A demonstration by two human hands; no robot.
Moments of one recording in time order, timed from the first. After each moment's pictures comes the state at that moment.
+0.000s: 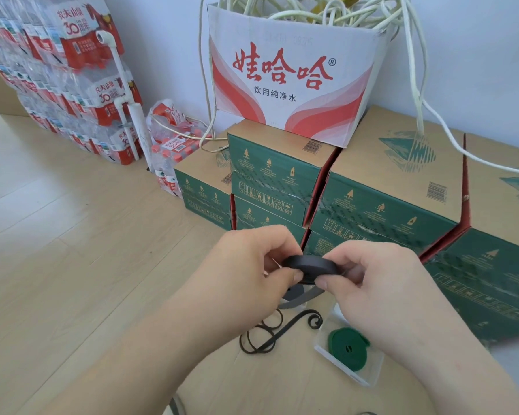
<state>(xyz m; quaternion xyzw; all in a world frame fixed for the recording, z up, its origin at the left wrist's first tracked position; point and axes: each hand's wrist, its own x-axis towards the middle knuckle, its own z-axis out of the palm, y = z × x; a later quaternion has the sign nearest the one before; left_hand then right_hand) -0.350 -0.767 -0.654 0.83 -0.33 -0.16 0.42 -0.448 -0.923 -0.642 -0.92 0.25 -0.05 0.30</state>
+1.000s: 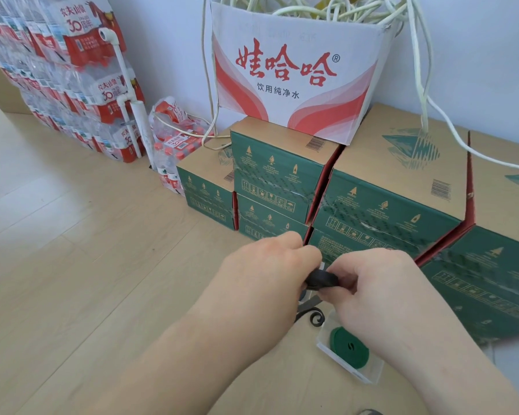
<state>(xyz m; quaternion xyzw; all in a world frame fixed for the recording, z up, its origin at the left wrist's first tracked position) -0.363 -0.776 -0.659 0.86 -0.46 -0.03 0.21 -0.445 -0.914 -0.642 -0.95 0.25 0.03 0.20</state>
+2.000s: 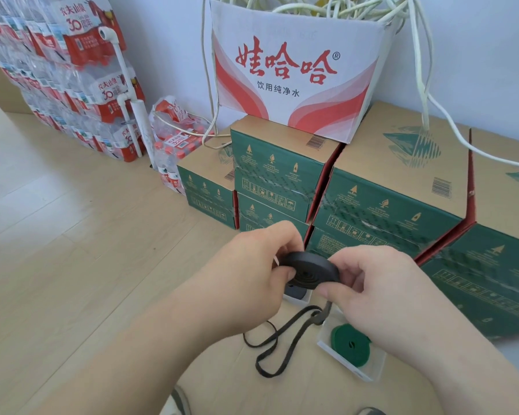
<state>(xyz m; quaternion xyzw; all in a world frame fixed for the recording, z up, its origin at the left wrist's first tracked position) -0.346 -0.764 -0.658 0.85 -0.37 -0.17 0.33 -0.453 -0.918 -0.634 -0.93 0.23 0.02 0.27</state>
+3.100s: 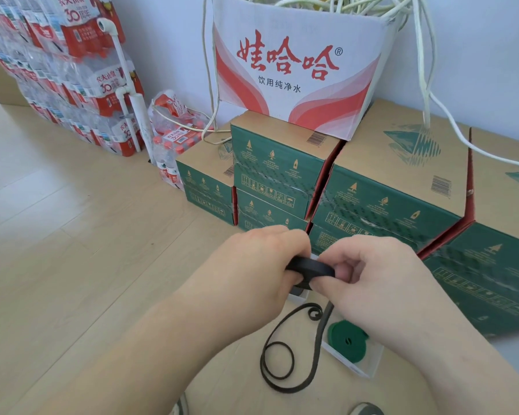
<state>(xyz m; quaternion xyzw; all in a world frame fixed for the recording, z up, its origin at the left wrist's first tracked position) -0.349 -0.767 -0.658 0.85 -0.46 -0.08 0.25 -0.449 -0.914 -0.635 -0.93 0.23 -0.02 0.28</state>
